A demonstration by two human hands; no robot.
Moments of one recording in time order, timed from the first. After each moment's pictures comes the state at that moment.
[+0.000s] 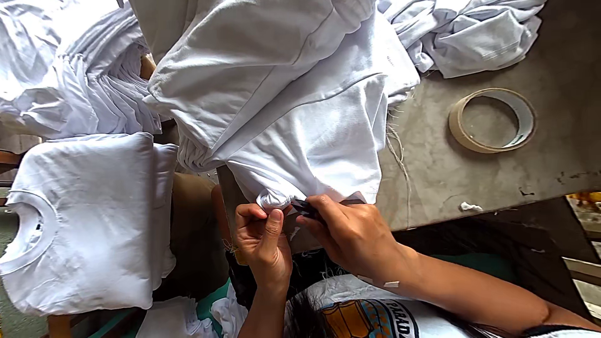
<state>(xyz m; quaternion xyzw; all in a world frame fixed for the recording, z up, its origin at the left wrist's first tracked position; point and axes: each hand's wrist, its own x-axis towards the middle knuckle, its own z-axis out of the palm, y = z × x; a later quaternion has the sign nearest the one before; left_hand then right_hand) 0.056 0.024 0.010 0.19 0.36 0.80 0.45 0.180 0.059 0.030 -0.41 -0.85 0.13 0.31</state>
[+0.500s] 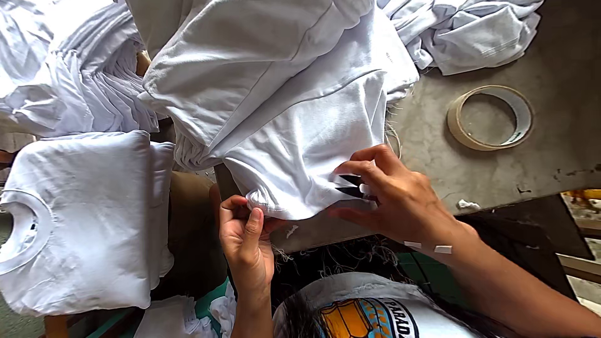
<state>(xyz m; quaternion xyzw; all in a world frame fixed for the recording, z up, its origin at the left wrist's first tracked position) 0.032 0.019 0.026 0.19 0.42 0.74 0.50 0.241 0.090 0.029 -0.43 -0.84 0.16 0.27</state>
